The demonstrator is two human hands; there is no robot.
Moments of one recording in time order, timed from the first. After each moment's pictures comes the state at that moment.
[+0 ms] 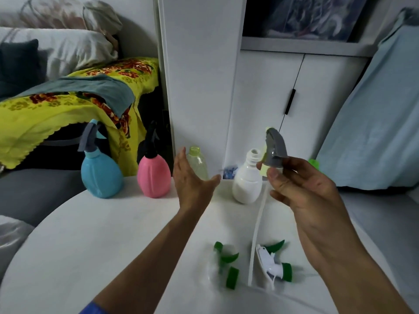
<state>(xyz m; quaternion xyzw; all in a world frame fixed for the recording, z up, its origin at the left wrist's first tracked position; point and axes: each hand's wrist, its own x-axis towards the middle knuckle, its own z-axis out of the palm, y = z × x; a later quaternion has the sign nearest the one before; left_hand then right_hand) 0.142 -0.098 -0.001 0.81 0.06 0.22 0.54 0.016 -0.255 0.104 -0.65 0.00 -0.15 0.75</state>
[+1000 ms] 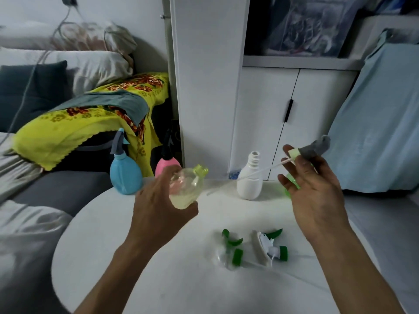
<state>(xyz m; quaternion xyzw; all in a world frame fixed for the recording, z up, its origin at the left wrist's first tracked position) -0.008 -0.008 0.073 0.90 -0.08 0.27 0.32 -0.002 -0.265 0.113 -0.51 0.00 -0.18 0.84</state>
